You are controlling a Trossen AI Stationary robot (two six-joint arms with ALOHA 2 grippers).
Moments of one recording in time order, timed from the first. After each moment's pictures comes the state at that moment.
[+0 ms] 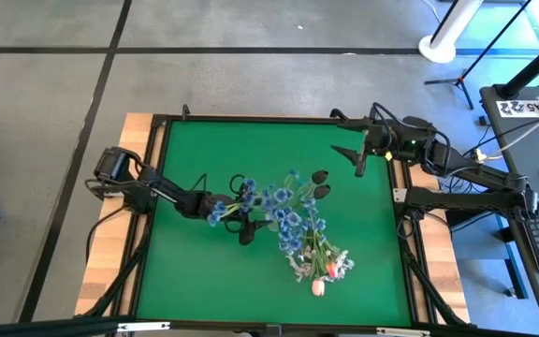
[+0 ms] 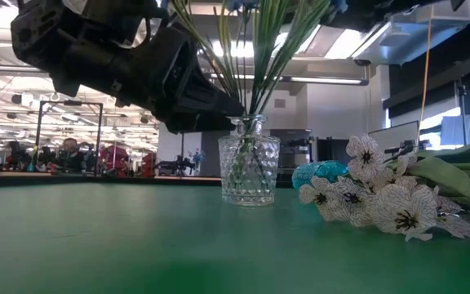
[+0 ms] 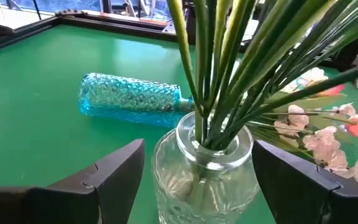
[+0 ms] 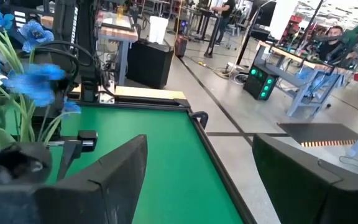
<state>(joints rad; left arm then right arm) -0.17 1.73 0.58 0.84 -0.31 -0.21 -0.37 0.79 0.82 -0.12 -0.10 -0.24</state>
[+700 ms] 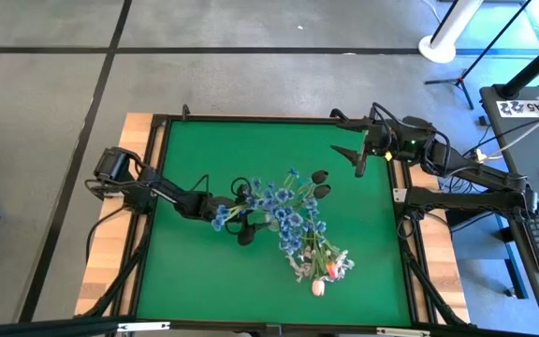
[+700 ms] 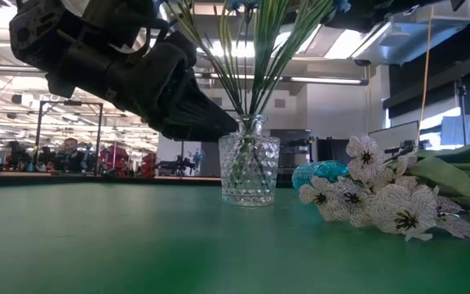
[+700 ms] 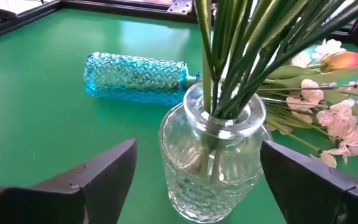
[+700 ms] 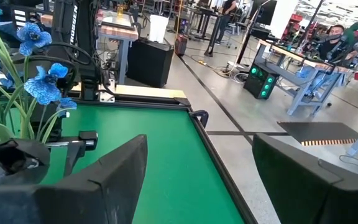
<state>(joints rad) -0.18 1.73 0.58 0.76 -0.33 -0.20 -0.37 0.79 0.82 -0.13 -0.10 -0.24</state>
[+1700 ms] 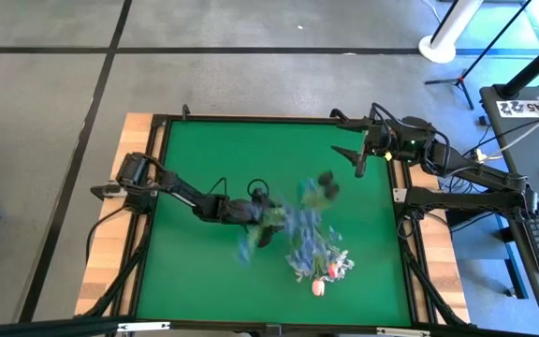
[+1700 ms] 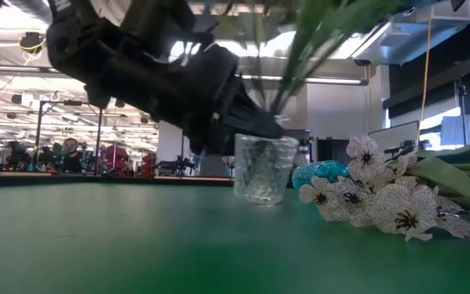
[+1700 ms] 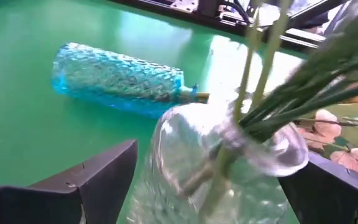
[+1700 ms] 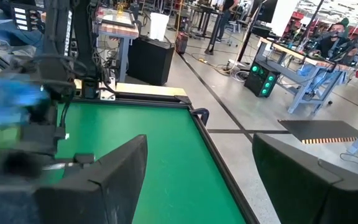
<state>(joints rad) -0.15 1.91 0.75 0.74 -0.29 -0.33 -0.37 0.79 0.82 -0.14 -0.10 -0.24</state>
